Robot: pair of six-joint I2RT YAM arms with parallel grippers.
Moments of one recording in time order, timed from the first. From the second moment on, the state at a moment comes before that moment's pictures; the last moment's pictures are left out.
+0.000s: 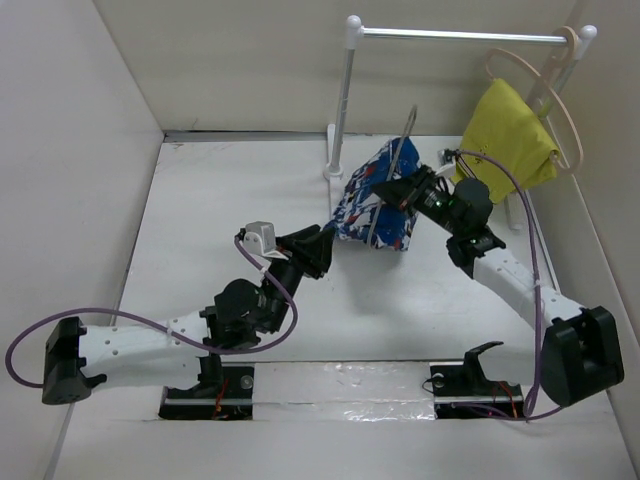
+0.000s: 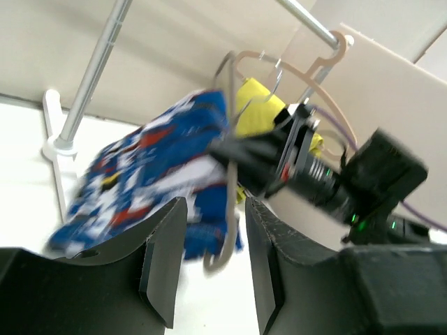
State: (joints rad) left arm -1.33 0.89 0.62 0.66 -0.87 -0.28; right arm 0.37 1.21 0.77 0.48 -0.43 1.15
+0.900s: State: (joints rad) left arm -1.31 0.84 0.51 0.25 -0.80 -0.65; right arm 0.12 1.84 1.61 0.48 -0.52 1.36
